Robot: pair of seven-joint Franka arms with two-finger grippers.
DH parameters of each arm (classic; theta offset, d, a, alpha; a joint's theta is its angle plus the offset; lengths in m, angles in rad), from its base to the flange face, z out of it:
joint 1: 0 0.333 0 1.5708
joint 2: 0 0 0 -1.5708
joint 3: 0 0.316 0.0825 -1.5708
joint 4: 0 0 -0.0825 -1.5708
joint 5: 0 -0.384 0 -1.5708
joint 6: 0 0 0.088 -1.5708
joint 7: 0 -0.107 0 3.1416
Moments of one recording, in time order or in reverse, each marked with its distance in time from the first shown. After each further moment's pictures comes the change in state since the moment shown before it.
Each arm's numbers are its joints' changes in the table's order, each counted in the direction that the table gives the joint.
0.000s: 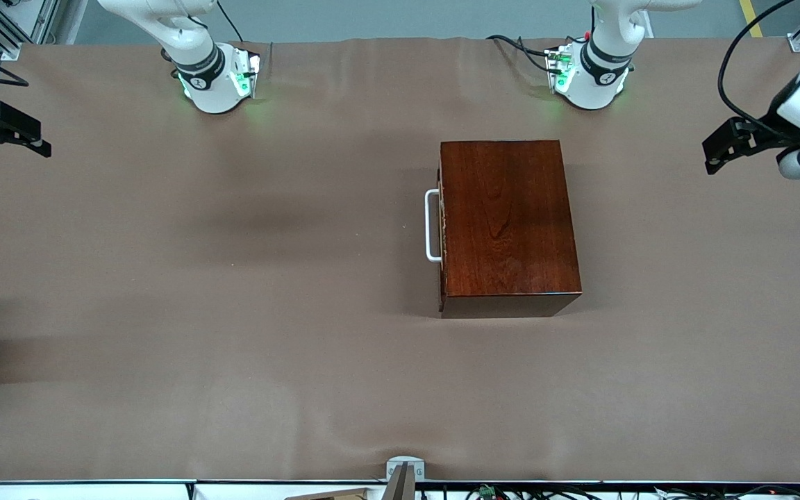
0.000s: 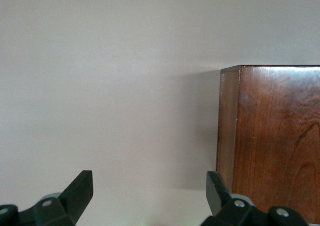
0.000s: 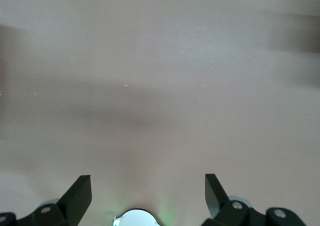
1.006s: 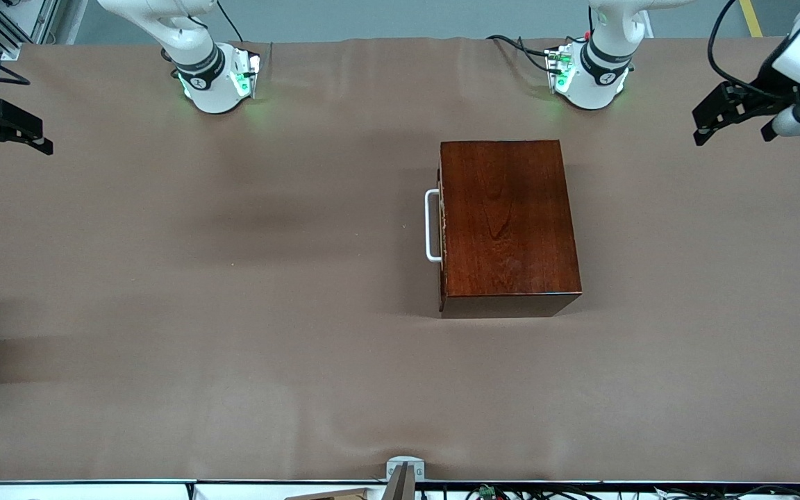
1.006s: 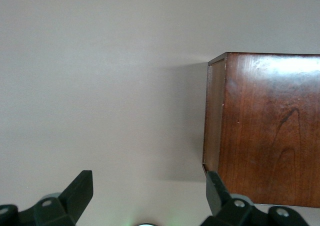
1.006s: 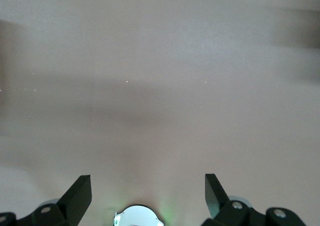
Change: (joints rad) left arm 0.080 0.113 -0.047 0.098 0.087 0.007 0.002; right arm 0.002 0.000 0.000 0.000 0.000 -0.017 0.000
